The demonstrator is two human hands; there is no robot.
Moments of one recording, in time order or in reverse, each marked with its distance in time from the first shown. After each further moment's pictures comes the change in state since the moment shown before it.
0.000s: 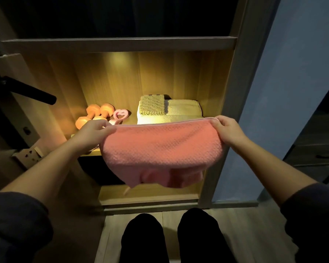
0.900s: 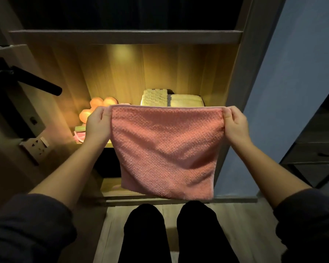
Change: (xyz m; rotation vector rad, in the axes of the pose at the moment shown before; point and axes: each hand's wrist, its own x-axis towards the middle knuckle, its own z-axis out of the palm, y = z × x) left_hand -0.016 0.010 0.029 -0.333 0.474 0.049; right_hand -0.016 -0.003 0.004 0.138 0.304 -0.095
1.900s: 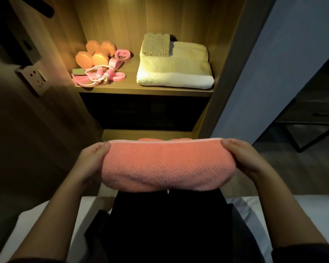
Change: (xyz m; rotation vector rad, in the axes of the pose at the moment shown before) left_hand -0.234 -0.069 -0.073 -0.082 -0.381 -0.598; right_hand -0.206 0.048 -0.082 0.174 -0.552 0.680
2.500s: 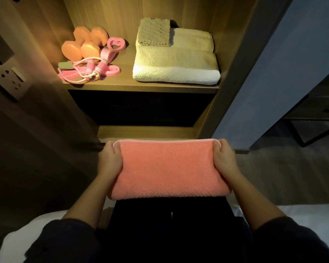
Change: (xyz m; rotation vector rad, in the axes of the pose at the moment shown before) left_hand 0.108 -0.050 0.059 0.358 0.265 0.017; right_hand 0.095 0.057 0.052 -0.414 0.320 -0.074
